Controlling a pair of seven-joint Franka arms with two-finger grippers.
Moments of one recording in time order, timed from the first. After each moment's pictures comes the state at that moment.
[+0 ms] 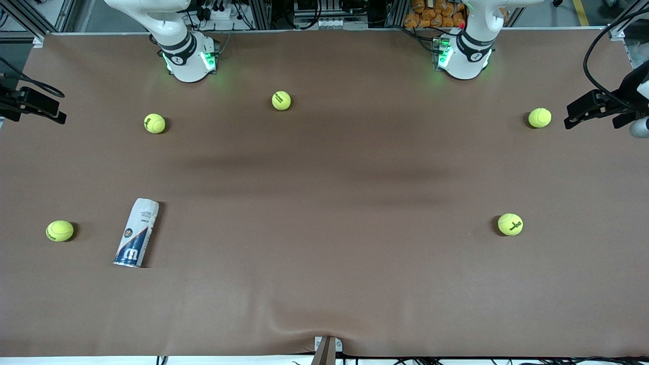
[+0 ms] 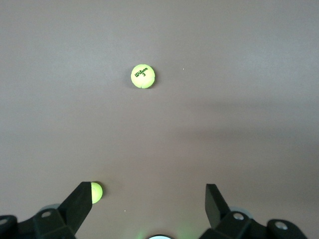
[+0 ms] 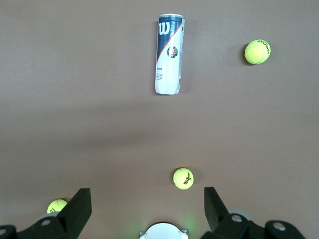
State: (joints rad) left arm -0.03 0.00 0.00 -1.51 0.01 1.47 -0.03; right arm -0.03 0.03 -0.03 -1.43 0.01 1.35 0.01
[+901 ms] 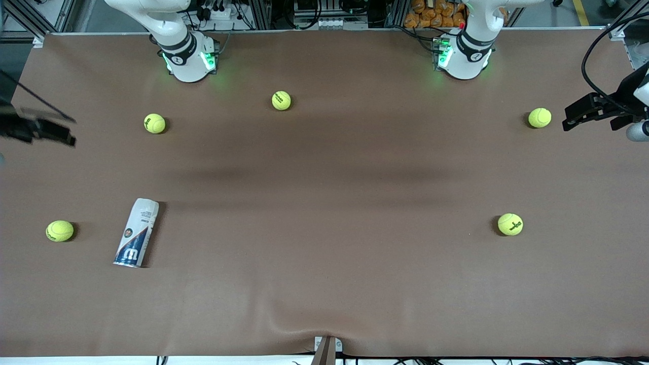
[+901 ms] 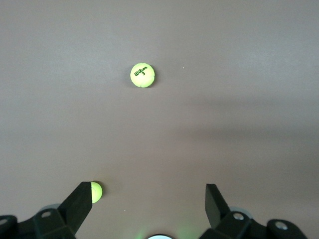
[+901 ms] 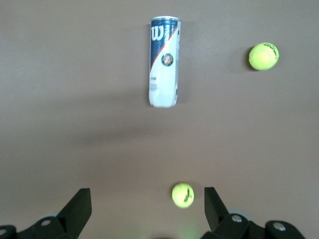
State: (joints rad) left arm -0.03 0.01 0.00 -1.51 0.01 1.47 -0.03; right arm -0.05 0.17 -0.04 -1.49 0.01 1.51 0.01
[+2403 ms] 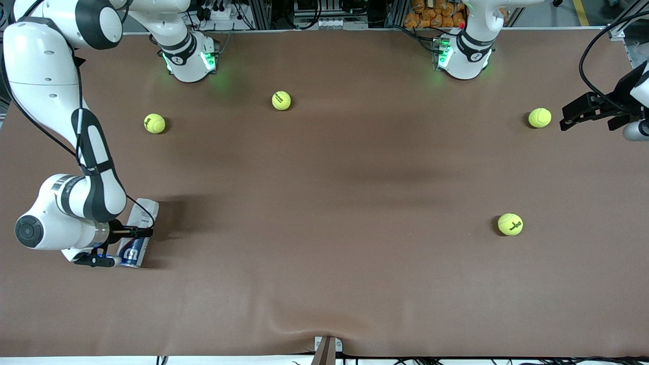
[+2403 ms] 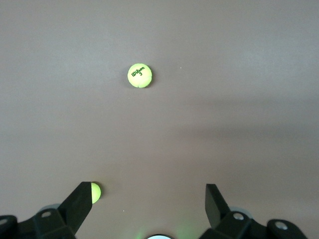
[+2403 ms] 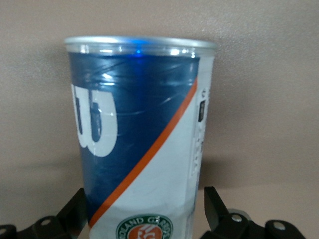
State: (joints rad) left arm -0.03 0.01 -0.01 -1.50 0.01 1.47 -0.03; right arm -0.11 0.79 -0.03 -1.49 0.09 2.07 -0.11
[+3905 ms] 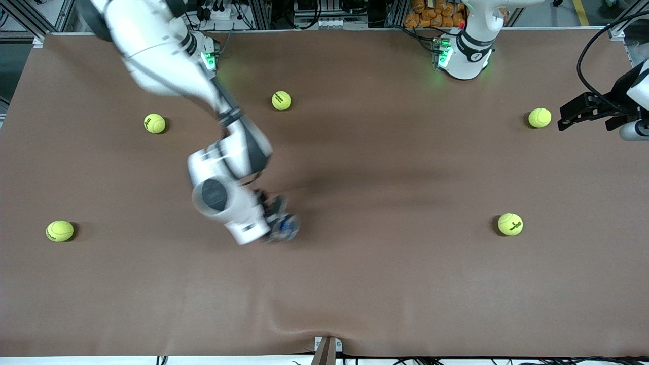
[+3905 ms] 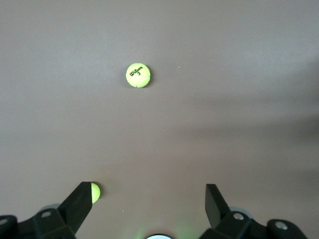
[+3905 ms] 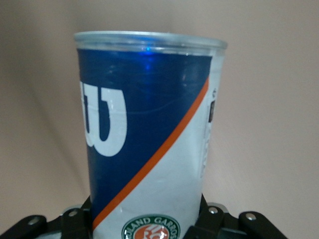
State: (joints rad) left arm -0.04 0.01 -0.01 -1.51 0.01 1.47 -0.03; right arm 0.52 0.74 0.04 -1.42 0.04 2.13 -0.88
